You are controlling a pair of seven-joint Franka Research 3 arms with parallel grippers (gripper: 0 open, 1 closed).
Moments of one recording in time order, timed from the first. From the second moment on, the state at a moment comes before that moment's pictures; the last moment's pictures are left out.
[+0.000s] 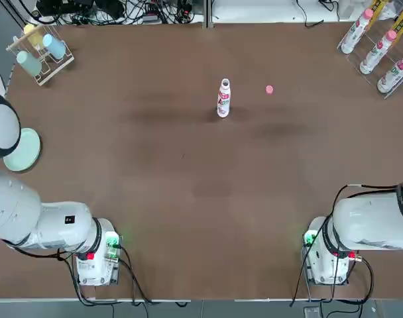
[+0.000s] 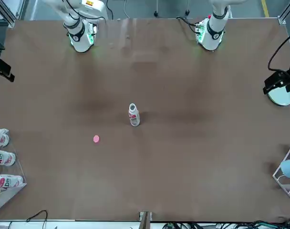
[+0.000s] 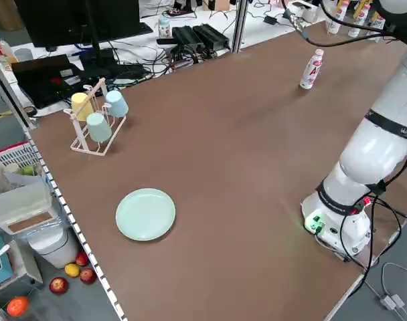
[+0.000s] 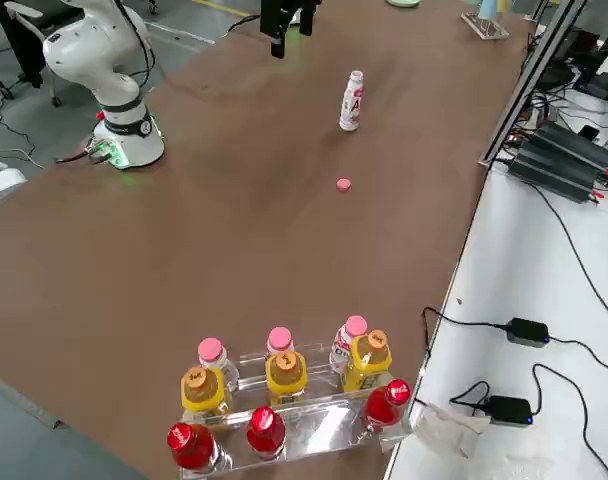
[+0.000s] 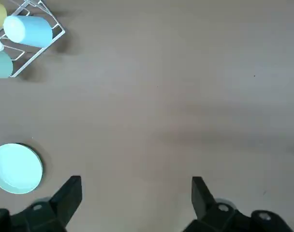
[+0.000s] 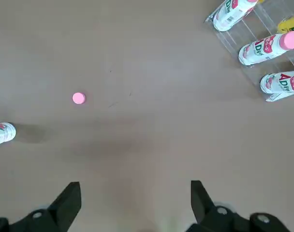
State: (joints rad) left arm 0.05 0.07 -0.05 -1.47 0.02 1.54 -0.04; right arm -0.12 0.04 0.04 -1.38 0.00 1.41 -0.03
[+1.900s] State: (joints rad) left arm 0.05 0.06 -0.07 -1.47 0.05 1.54 -0.04; right arm -0.12 0.04 0.04 -1.38 0.00 1.41 -0.03
